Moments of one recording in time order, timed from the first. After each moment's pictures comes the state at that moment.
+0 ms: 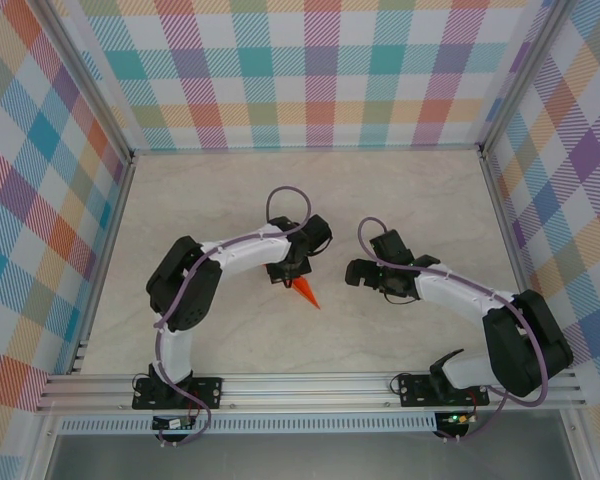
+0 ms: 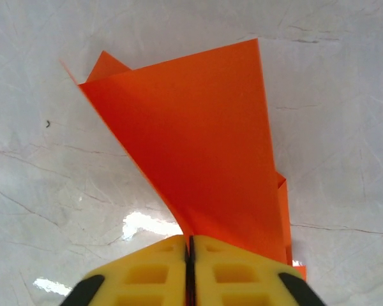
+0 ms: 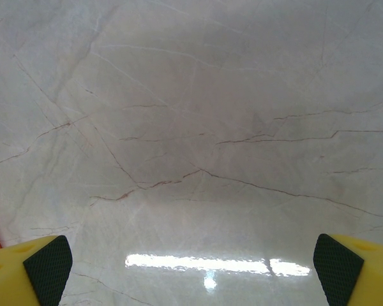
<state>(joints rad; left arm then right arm) -0.81 1.95 1.42 -0.96 -0.27 -1.08 0.52 1.35 0.68 -0.40 -0.01 0.67</state>
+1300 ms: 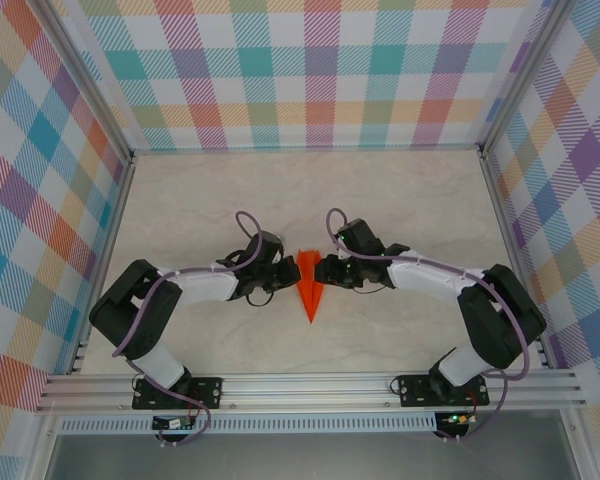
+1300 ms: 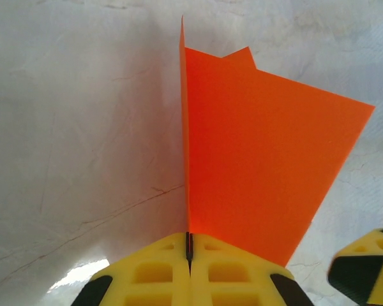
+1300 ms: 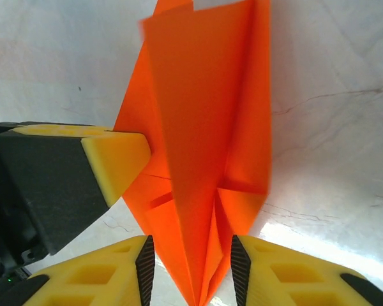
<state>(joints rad) -0.65 1.63 0.73 0.08 0.23 -0.89 0.67 1.56 0.86 -0.28 -0.34 0.72</state>
